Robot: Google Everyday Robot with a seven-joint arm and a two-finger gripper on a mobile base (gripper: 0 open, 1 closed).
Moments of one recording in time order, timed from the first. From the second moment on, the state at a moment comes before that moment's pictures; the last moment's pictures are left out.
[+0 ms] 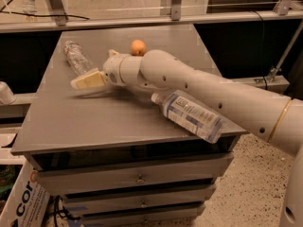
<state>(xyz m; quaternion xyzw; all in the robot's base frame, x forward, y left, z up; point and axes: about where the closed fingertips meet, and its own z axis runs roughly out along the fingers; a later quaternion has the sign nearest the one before) 0.685 0.180 0.847 -0.41 0.67 0.30 0.54</state>
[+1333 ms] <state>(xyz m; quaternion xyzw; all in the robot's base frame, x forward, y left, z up) 0.704 0.241 0.843 -0.43 0.68 0.29 0.52</state>
